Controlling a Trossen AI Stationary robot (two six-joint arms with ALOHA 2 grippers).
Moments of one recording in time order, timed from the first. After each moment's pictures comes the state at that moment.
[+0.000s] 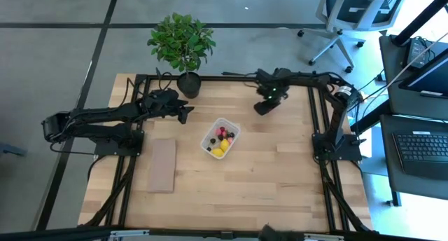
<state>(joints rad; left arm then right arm) 0.47 0.96 0.39 0.06 -0.06 -0.43 -0.69 1.88 1.18 -0.89 -0.17 0.20</state>
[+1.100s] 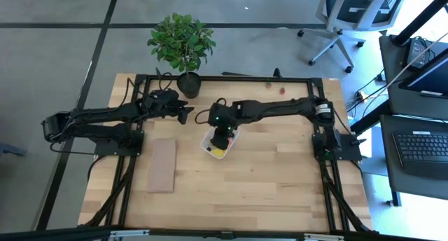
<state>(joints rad) 0.47 0.96 0.39 0.05 -0.06 -0.43 -0.07 2.05 1.67 -0.64 -0.10 0.23</state>
